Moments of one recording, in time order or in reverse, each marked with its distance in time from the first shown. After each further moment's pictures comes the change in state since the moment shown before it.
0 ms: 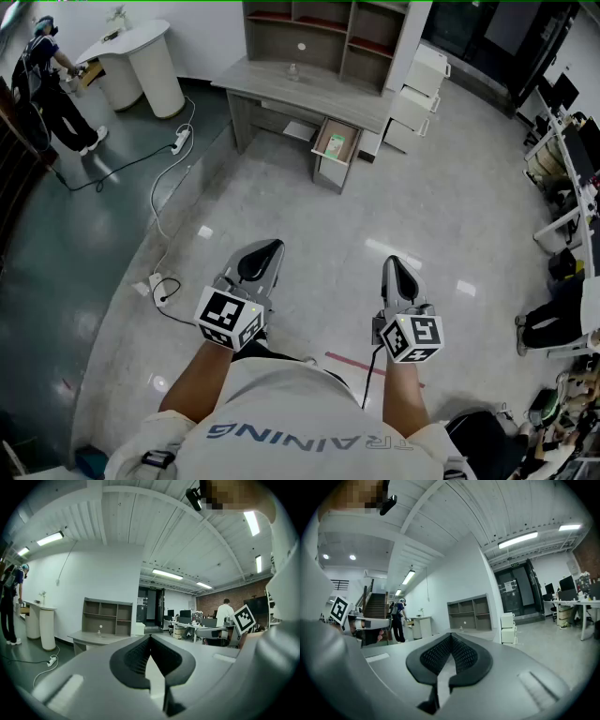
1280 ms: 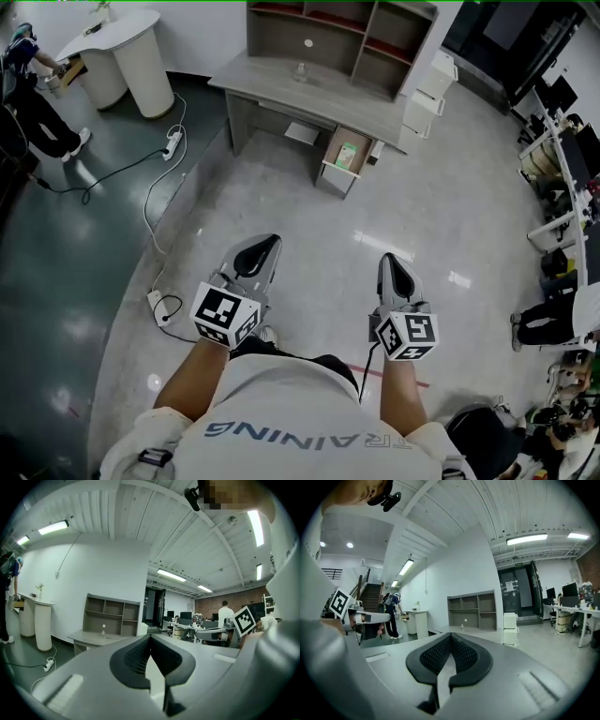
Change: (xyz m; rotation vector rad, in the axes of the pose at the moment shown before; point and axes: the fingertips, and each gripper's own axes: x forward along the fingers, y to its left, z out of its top) left arm 0.044 0.179 0.008 -0.041 0.005 -0.059; right arm 0.160 0.075 0.000 -0.061 0.060 -0.068
